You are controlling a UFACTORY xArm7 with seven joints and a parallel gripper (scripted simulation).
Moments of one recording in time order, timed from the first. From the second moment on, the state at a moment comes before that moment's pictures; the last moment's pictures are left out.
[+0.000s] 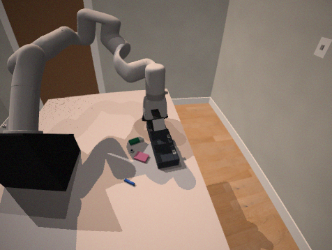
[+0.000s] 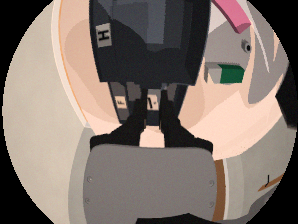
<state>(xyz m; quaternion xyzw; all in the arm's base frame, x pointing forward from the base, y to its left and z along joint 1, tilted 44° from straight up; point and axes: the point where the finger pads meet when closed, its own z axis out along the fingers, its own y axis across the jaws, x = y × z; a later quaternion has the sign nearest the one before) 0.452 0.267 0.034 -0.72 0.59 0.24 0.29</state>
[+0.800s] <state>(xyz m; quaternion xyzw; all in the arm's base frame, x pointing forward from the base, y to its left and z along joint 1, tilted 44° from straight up) 0.452 0.268 0.033 -0.72 0.59 0.24 0.29</state>
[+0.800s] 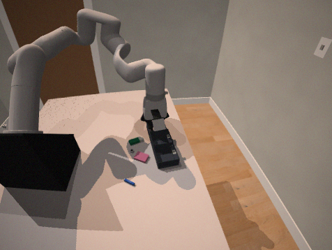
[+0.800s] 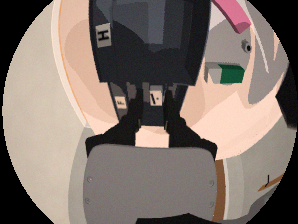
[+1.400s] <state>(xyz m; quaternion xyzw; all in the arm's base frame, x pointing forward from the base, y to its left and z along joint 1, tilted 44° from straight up) 0.452 0.256 0.045 -0.72 0.59 0.24 0.29</state>
